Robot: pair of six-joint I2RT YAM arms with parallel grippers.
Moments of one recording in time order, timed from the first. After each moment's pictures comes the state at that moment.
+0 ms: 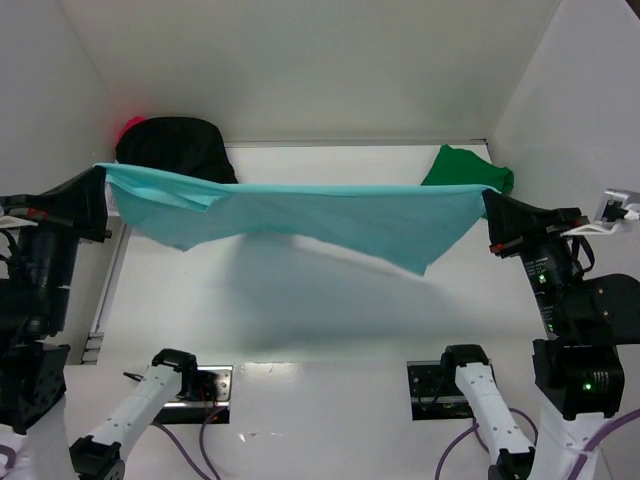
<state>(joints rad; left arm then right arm) -0.17 0.71 1.65 -0.60 -0.15 -0.32 0.01 0.57 1.38 -0.52 -0.19 0.52</state>
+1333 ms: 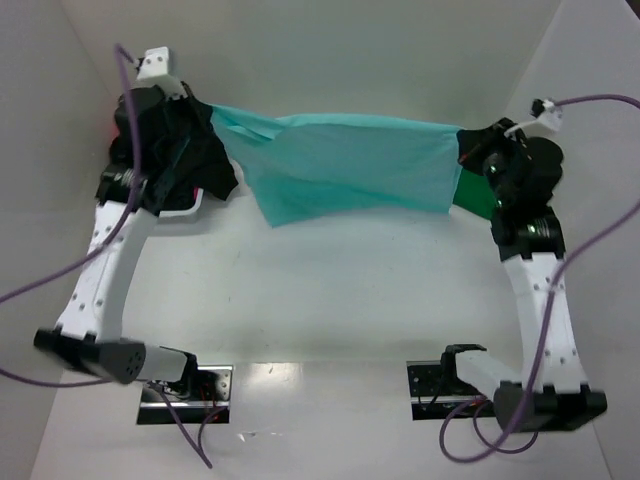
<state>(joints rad) -0.19 1.39 1.73 -0.43 -0.09 -0.27 0.00 1.08 1.33 -0.26 -0.05 0.51</state>
